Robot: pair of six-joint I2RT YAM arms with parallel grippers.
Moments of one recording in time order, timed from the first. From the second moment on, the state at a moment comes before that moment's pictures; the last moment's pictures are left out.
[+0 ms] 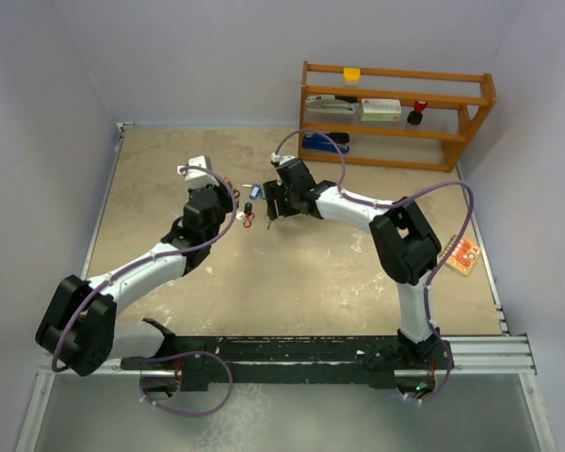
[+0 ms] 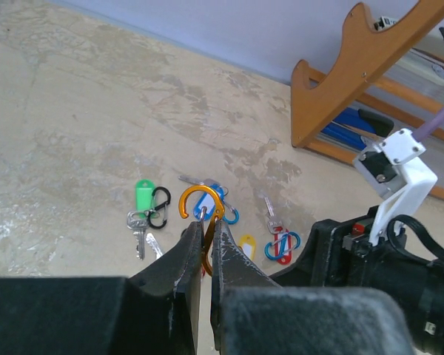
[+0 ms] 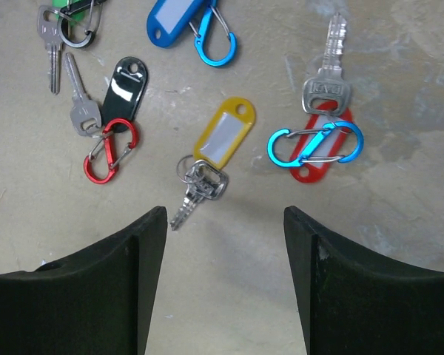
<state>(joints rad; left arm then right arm) -0.53 1.29 0.68 0.42 -0.48 -0.48 0.65 2.02 1.43 -0.23 0.04 0.33</state>
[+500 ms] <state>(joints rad) -0.49 1.20 0.66 0.37 -0.49 -0.50 0.72 2.12 1.53 -0.26 0.12 0.21</state>
